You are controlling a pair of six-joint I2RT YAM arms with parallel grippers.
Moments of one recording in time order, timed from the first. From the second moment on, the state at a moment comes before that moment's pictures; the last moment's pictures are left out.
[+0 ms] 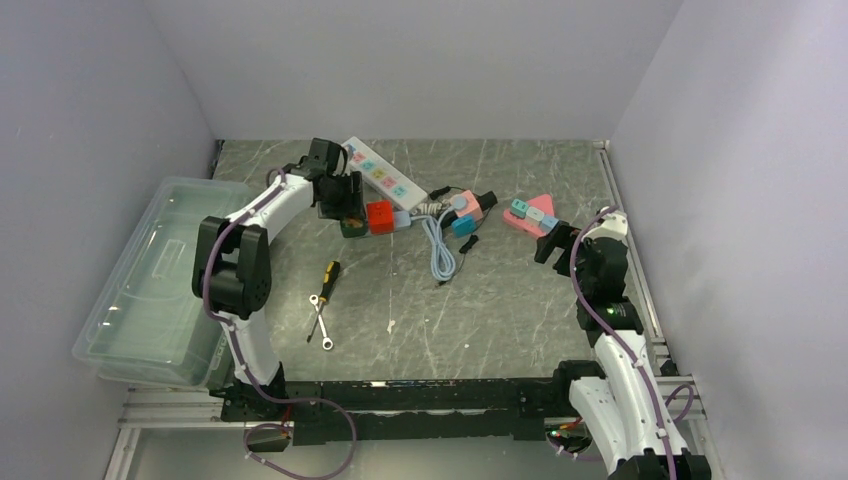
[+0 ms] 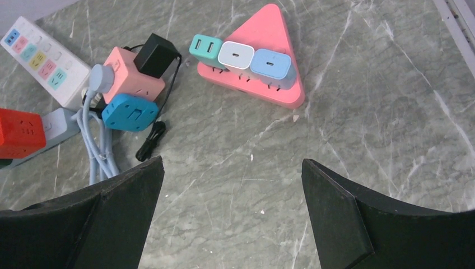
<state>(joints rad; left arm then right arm) -0.25 1.88 1.45 -0.57 0.12 -0.29 -0.01 0.68 0.50 -0.18 0.02 0.33</state>
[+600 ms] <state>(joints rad) -0.30 1.88 1.41 -0.51 0.29 -0.30 0.04 0.75 0.50 -0.16 -0.03 0.32</state>
